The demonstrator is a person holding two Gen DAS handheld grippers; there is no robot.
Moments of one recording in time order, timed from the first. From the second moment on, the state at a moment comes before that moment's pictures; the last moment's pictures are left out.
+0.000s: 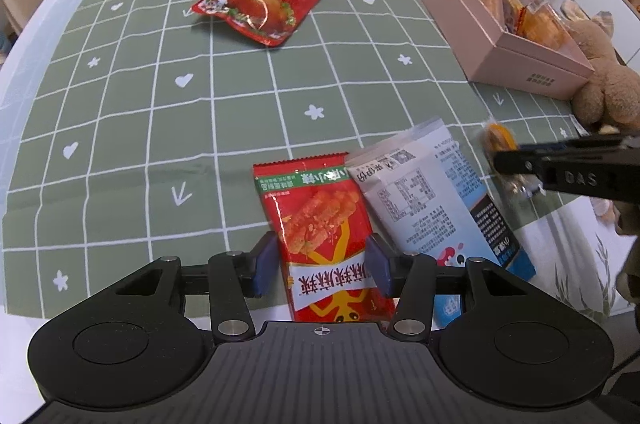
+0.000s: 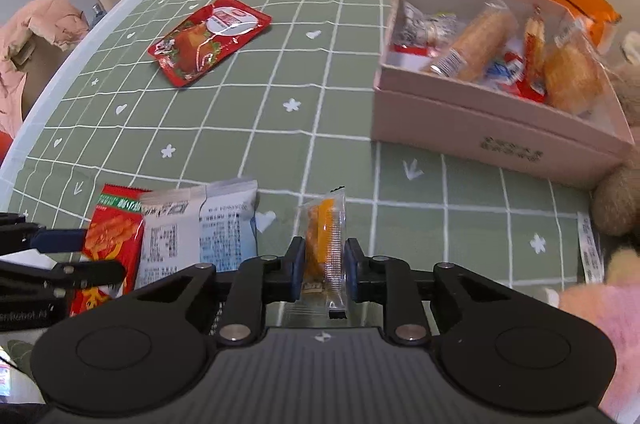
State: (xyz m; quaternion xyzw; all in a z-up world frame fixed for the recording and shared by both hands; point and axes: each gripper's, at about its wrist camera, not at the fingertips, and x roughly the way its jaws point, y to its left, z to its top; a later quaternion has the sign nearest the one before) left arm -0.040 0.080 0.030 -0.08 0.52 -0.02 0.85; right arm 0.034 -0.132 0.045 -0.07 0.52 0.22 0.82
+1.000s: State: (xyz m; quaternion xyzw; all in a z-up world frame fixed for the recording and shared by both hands) left arm -0.048 0.040 0.035 0.09 0.51 -0.06 0.85; right arm -0.007 -0.167 0.034 -0.09 0.49 0.16 0.85
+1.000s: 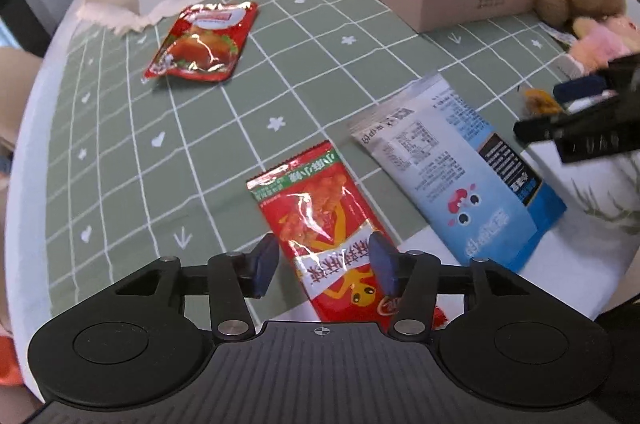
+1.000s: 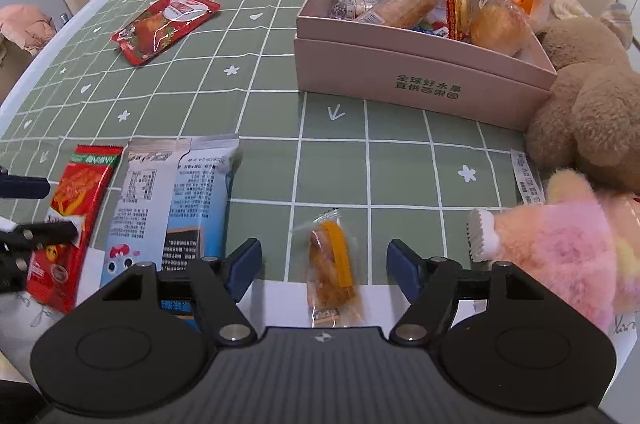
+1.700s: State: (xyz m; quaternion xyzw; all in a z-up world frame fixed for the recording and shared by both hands) left arm -0.037 0.050 0.028 -0.01 0.52 -0.07 0.85; right arm -0.006 -0.176 0.043 -0.10 0.48 0.19 0.85
